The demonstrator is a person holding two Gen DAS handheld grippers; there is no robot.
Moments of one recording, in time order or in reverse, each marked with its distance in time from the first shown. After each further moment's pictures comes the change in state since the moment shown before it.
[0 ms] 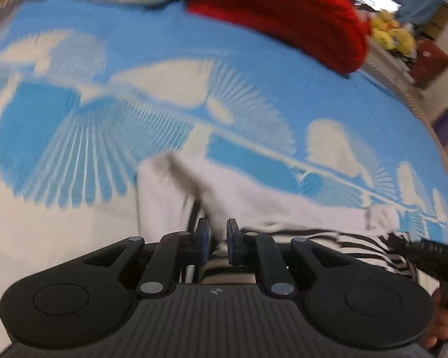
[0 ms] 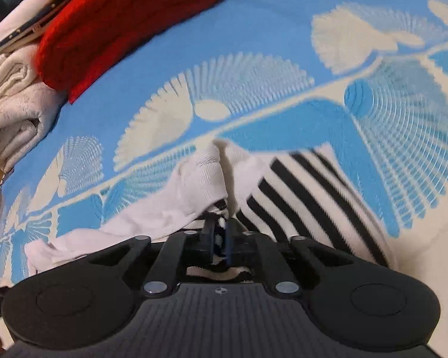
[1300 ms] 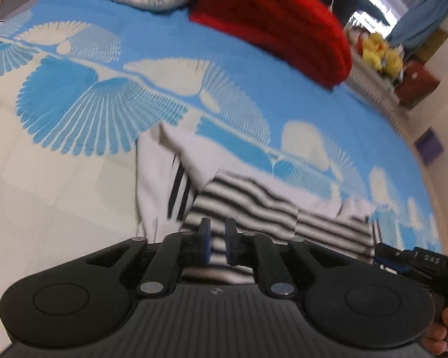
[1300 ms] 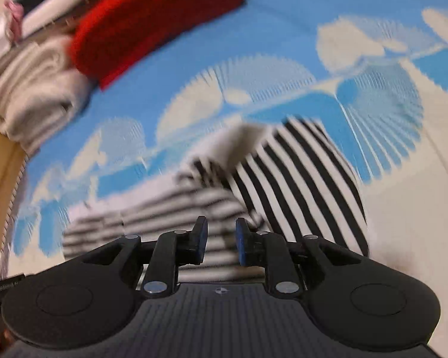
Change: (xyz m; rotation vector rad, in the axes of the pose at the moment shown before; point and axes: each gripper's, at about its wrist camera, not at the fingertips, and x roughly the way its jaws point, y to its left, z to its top) left arm -0.055 0.014 -0.062 -0.110 -0.051 -0.059; right arm -0.077 0.009 -0.030 -0.030 0.016 0.057
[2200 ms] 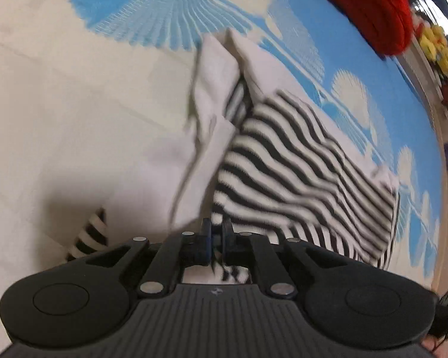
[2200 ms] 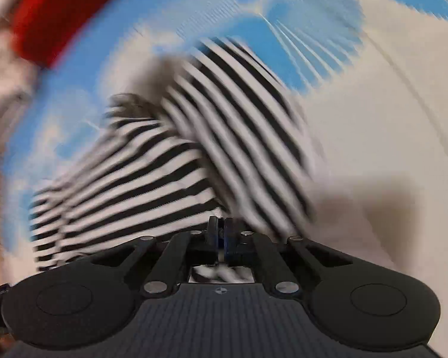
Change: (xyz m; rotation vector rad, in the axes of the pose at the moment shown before) left arm 0.000 0.030 -0.015 -0.194 0.333 0.069; right arm 0.002 -0.042 -0.033 0.194 0.272 -0.141
